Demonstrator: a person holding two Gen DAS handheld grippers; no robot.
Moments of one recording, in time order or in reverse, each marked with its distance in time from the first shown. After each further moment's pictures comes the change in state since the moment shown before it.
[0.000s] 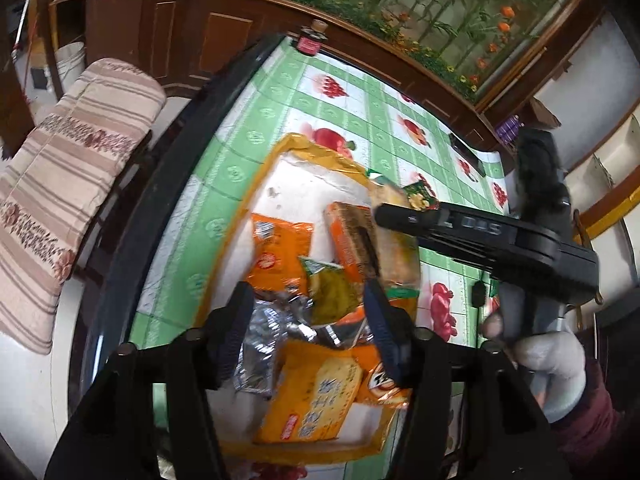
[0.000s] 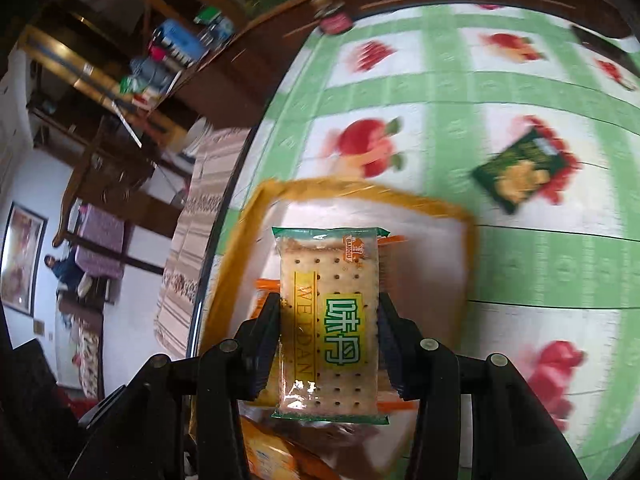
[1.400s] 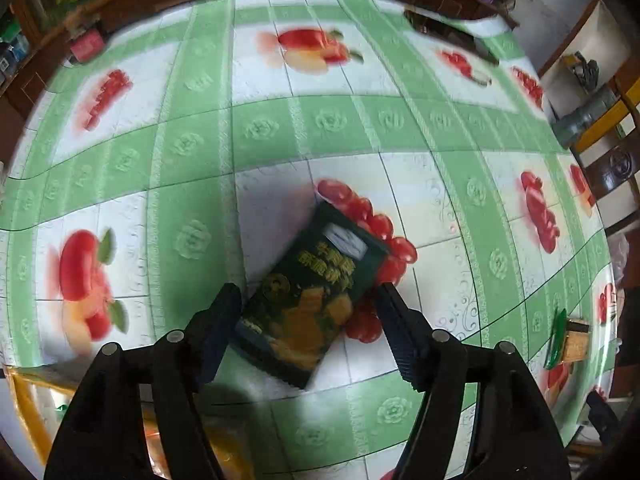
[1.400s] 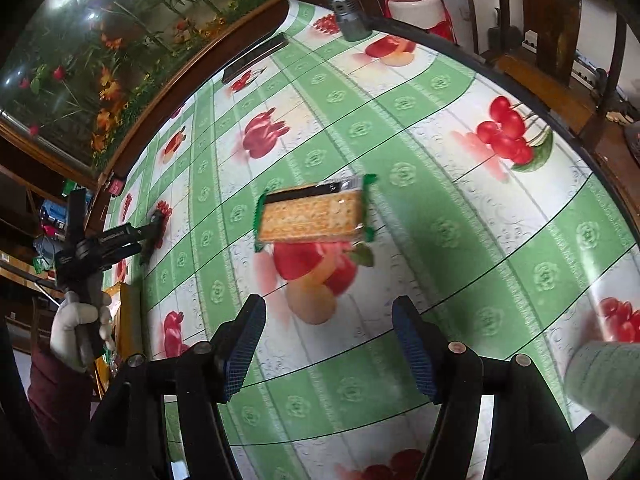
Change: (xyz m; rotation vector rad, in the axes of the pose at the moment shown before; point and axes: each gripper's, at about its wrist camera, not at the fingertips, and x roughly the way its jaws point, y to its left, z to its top) left arm 0.264 -0.221 0.098 0.445 0.284 0.151; right arm -0.211 -0.314 -0.174 0.565 -0.297 -0.252
